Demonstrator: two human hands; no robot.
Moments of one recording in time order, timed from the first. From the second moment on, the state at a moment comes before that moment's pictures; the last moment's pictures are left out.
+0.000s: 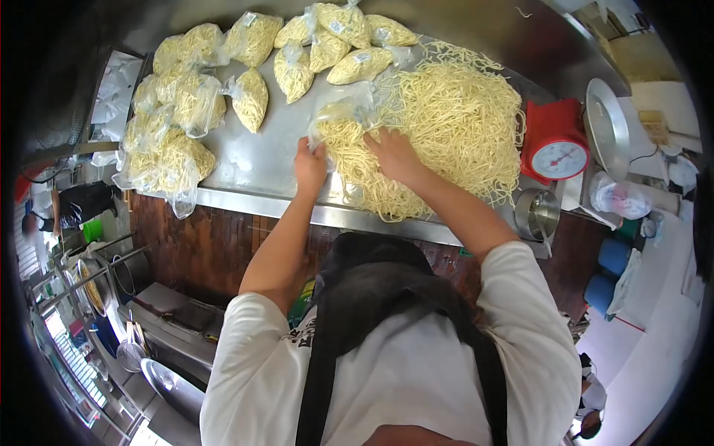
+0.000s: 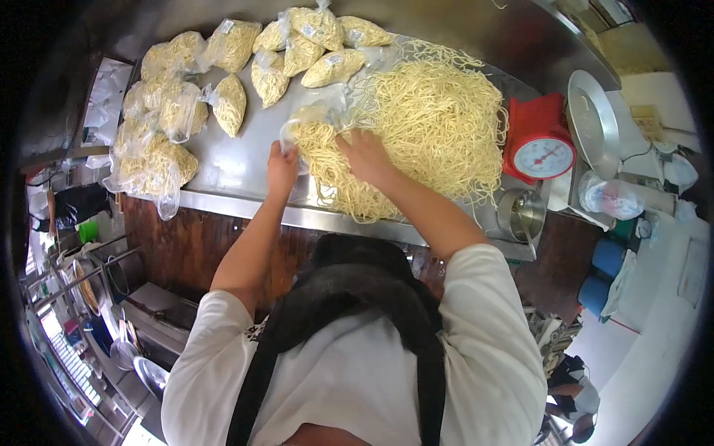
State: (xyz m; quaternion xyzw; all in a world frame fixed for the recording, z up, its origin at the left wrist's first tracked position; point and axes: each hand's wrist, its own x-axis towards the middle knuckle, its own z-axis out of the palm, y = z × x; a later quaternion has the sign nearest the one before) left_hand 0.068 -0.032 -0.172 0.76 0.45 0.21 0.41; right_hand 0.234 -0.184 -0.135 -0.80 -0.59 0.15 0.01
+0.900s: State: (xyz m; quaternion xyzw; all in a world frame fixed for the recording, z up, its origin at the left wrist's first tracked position) left_hand 0.129 -0.074 -0.078 0.87 0.06 0.07 0.48; right_hand 0.241 -0.212 -0.188 -0.73 -0.44 0.35 0.39
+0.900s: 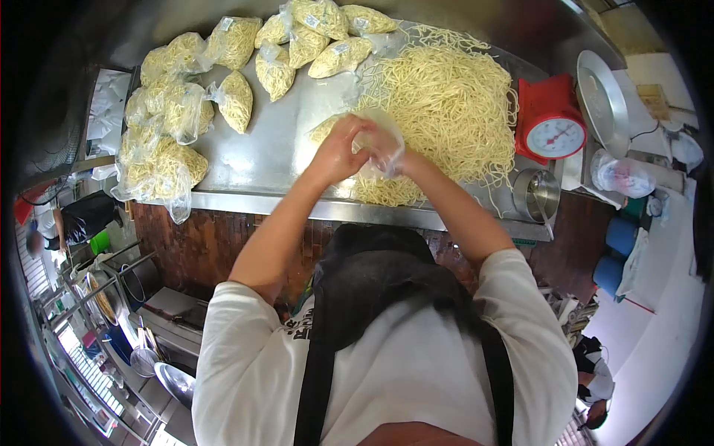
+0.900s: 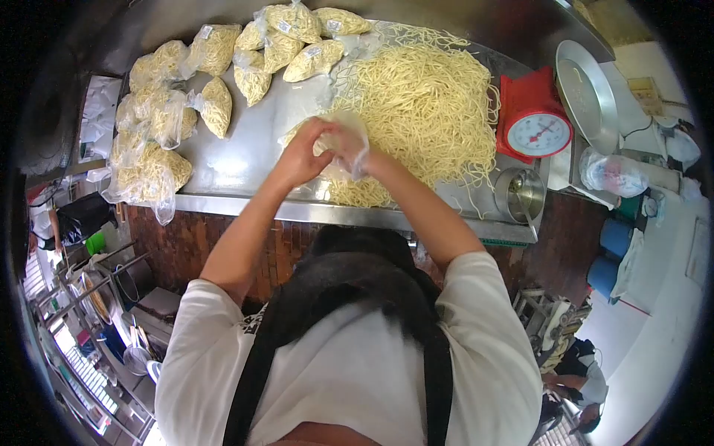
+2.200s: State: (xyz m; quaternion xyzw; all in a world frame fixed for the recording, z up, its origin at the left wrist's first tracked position) left_hand 0.033 -0.015 -0.143 0.96 0.21 0.13 0.16; right_hand 0.296 -0.178 -0.029 -0.91 -0.35 0.22 -0.06
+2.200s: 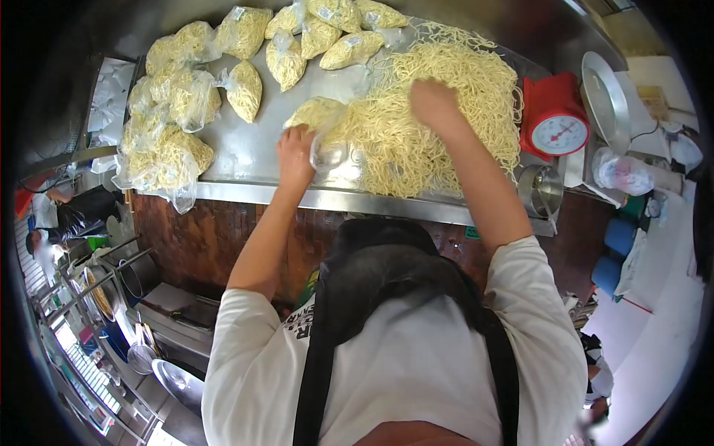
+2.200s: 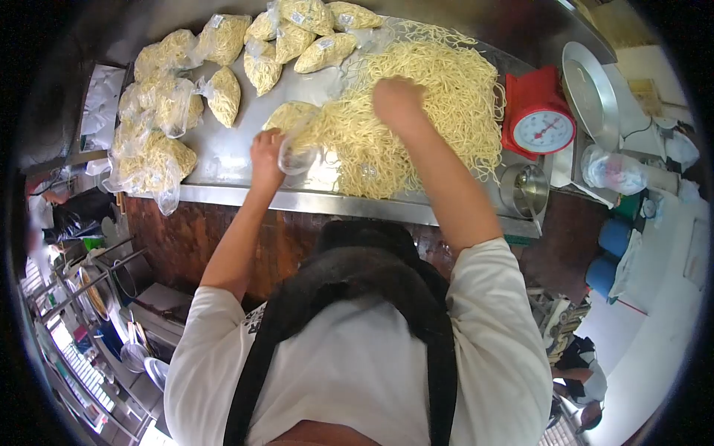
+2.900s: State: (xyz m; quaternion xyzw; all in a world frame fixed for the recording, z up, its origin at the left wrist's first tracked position) left_hand 0.069 -0.116 -0.055 0.82 0.21 0.26 0.46; right_hand 0.222 -0.108 -0.101 -0.46 -0.12 0.62 0.63
